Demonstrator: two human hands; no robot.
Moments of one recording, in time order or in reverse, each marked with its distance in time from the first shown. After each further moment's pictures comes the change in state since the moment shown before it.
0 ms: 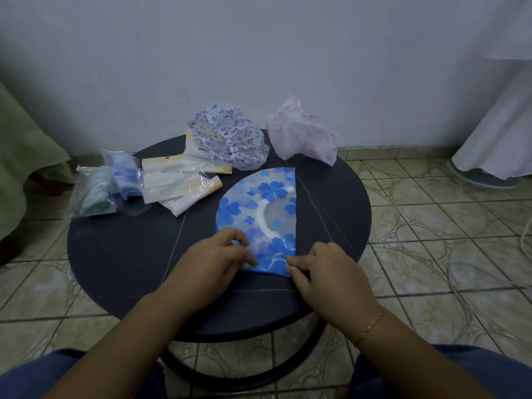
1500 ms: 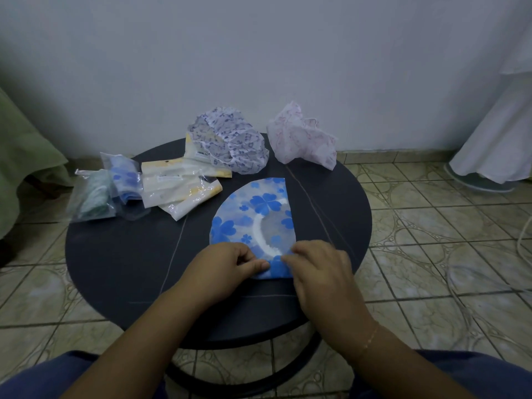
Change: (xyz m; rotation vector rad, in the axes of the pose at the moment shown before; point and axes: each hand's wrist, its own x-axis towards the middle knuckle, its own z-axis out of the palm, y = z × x) left_hand 0.021 0.016 -0.001 -0.202 -0.205 -0.446; right_hand -0.005 -0.001 0.019 -0.030 0.339 -0.152
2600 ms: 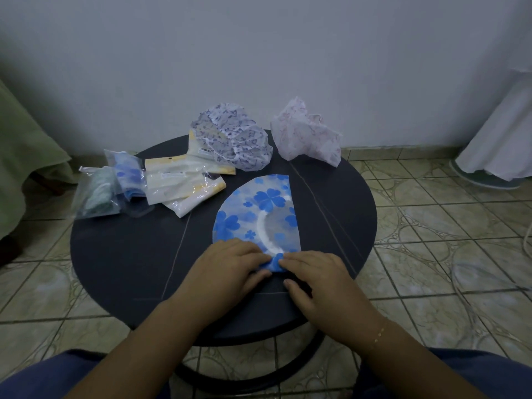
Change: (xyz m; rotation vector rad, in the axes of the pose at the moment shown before) left_hand -0.012 -0.011 0.006 0.402 0.175 0.539; right_hand -0.003 0.005 0.006 0.196 -0.195 -0.022
